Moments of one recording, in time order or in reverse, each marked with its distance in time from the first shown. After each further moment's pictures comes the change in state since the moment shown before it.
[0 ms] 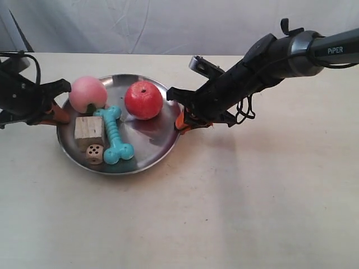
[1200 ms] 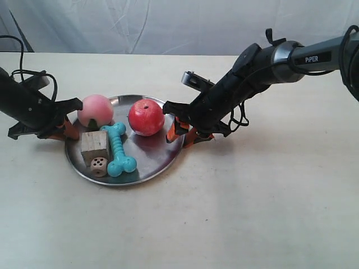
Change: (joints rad) left arm -0.014 0.160 -0.073 0.087 0.045 -0.008; right arm 0.006 0.101 -0.074 -0.076 0.087 0.043
